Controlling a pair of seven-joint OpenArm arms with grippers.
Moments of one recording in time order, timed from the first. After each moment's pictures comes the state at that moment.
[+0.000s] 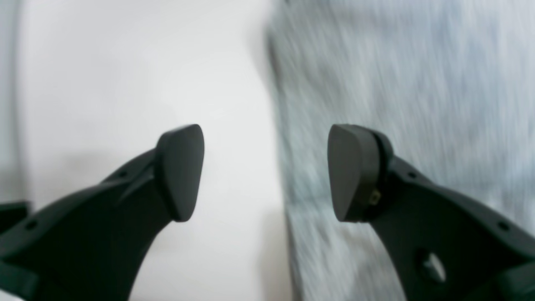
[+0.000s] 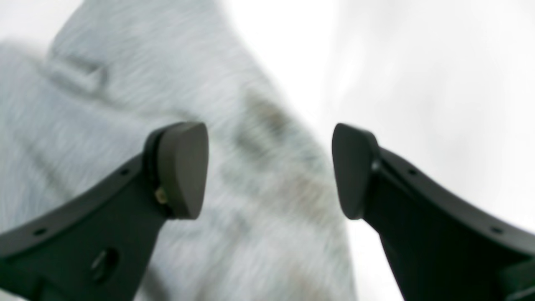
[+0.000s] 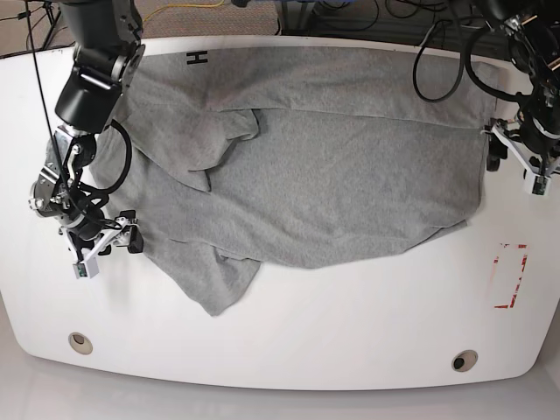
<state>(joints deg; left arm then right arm) 6.4 -16.0 -40.5 104.4 -20.7 -42.1 60.8 22.5 18.8 25.3 58.7 15.2 39.3 -43.5</state>
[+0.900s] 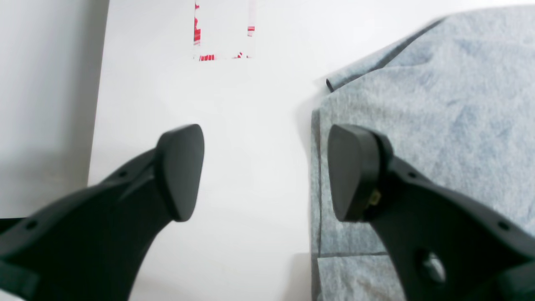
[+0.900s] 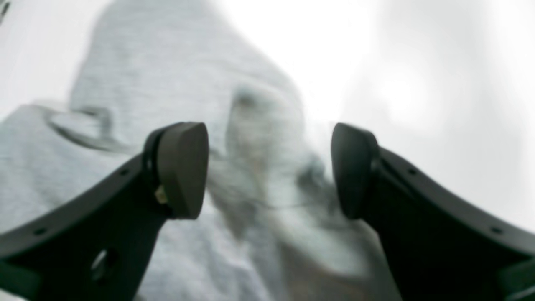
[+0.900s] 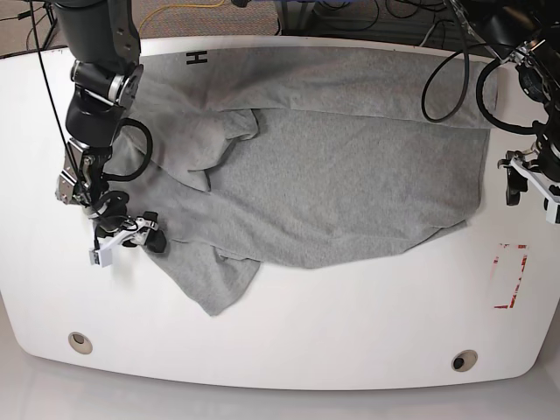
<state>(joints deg) -1.7 -16.2 -43.0 103.9 -20.4 -42.0 64.3 26.8 16.9 25.3 36.6 15.9 39.3 -28.8</state>
